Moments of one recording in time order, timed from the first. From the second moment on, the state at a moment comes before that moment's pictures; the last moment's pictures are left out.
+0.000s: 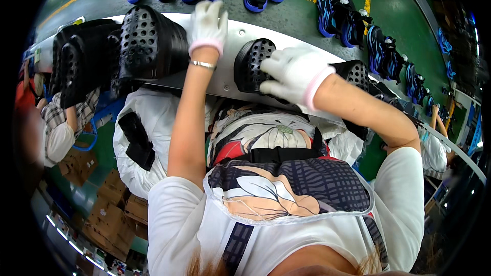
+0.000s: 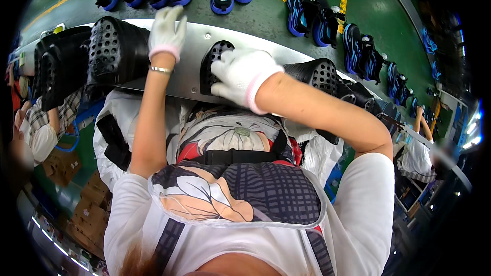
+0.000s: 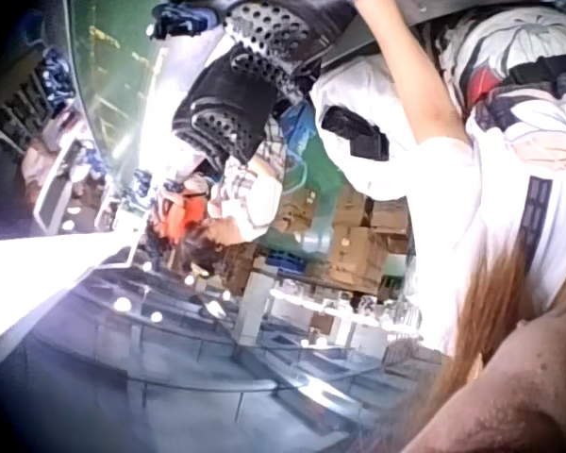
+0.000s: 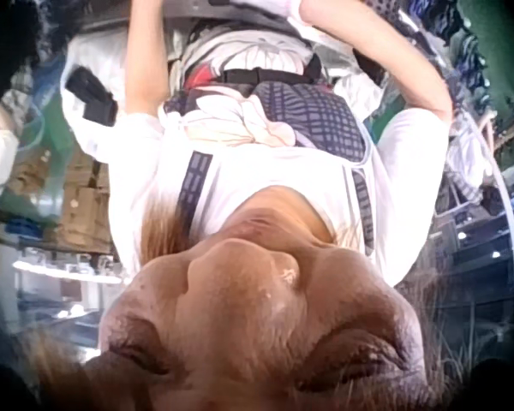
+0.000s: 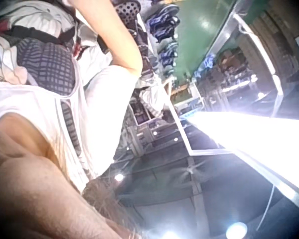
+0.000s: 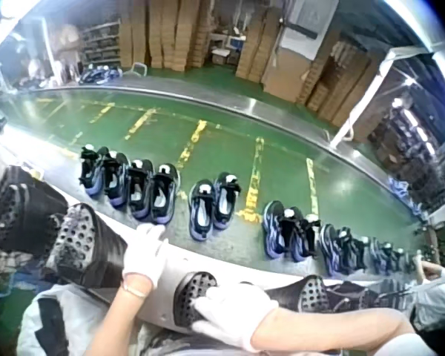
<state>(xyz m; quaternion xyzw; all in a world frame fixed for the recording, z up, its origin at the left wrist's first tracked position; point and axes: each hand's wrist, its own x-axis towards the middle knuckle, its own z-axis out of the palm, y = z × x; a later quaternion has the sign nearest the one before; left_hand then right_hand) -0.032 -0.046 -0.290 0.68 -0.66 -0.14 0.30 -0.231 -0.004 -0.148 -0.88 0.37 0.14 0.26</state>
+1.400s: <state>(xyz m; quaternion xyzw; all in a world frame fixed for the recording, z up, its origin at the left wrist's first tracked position) -0.053 0.035 -0.213 0.25 -0.06 -0.84 0.47 -0.226 0.005 -0.106 -0.88 0.36 -0.11 0.30</state>
